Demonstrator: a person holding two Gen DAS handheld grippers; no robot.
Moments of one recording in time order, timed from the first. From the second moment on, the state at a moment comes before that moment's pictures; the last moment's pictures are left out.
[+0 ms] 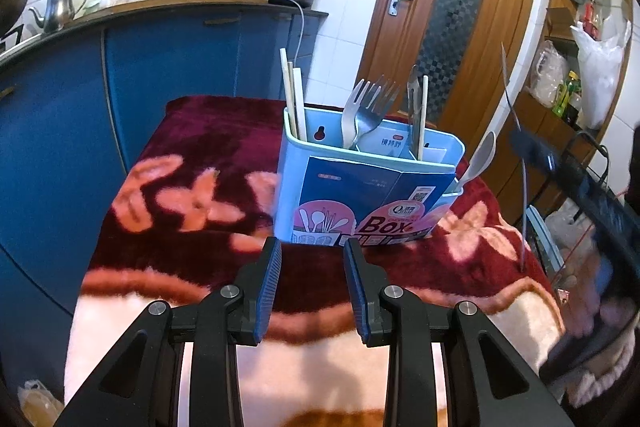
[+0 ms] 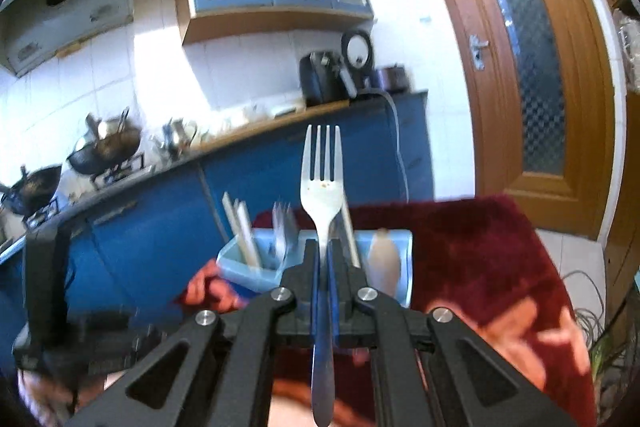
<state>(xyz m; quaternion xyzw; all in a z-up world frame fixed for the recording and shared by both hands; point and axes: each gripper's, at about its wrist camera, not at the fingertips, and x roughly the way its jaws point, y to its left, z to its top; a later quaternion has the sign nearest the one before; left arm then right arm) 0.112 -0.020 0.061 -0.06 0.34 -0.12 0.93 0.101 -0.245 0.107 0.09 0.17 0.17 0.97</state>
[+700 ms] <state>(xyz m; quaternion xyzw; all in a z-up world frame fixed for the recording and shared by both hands) 0.128 -0.018 0.045 -0.07 0.35 -0.14 0.92 0.175 -0.227 0.080 0.05 0.11 0.09 0.99</state>
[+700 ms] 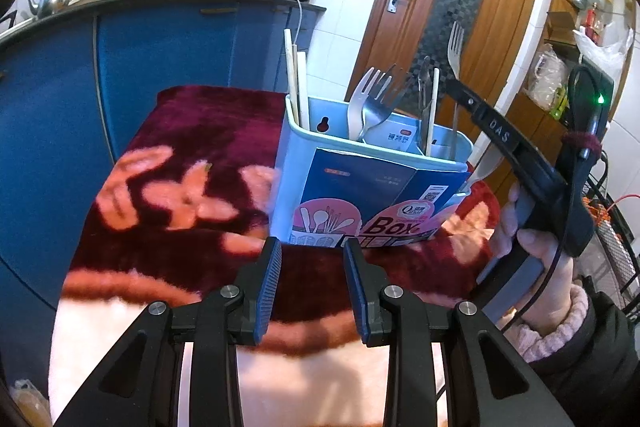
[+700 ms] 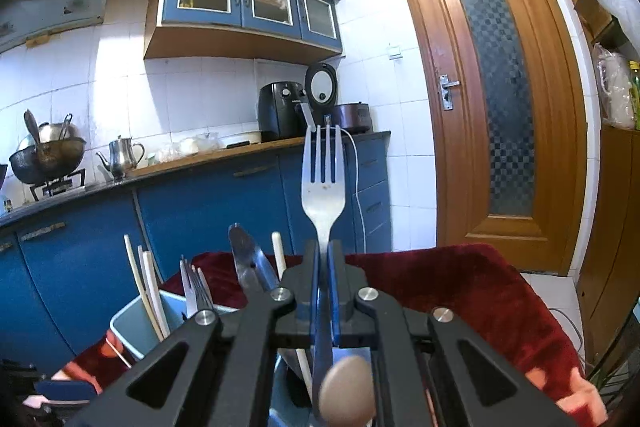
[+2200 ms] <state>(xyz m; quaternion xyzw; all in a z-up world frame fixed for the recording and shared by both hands) -0.001 -0.003 0.058 -0.06 0.26 -0.09 0.96 -0.047 -0.228 0.067 0.05 0.18 0.13 0.97</state>
